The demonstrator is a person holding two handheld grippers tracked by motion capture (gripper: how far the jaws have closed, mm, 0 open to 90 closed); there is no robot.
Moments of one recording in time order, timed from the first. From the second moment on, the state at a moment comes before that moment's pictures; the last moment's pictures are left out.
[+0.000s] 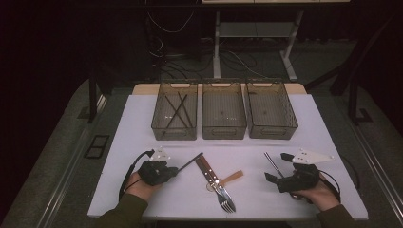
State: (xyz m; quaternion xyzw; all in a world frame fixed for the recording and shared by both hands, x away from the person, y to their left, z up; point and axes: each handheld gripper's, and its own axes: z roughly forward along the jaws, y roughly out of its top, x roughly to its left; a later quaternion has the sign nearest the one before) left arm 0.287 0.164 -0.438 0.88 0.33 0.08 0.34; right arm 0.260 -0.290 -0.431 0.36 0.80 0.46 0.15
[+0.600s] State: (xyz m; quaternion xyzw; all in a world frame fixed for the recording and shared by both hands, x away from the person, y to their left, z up) left arm 0.293 0.171 -0.424 0.87 0.32 0.07 0.37; right arm 0.260 -0.290 -0.431 0.37 0.80 0.46 0.15
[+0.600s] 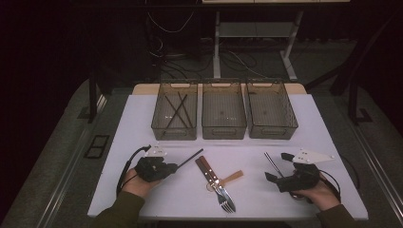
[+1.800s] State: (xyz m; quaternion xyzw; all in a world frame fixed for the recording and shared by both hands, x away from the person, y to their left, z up) left arm 0.350 0.156 -0.356 0.83 0.31 0.10 0.45; right arm 0.260 -0.292 -0.431 0.37 0.79 0.46 0.15
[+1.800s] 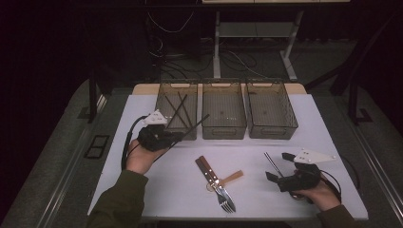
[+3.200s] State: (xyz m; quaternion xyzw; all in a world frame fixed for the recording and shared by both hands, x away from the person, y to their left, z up) left arm 0.493 0.146 -0.365 0.77 0.46 0.19 0.40; right arm 0.259 -0.293 -0.428 0.37 0.78 0.48 0.15
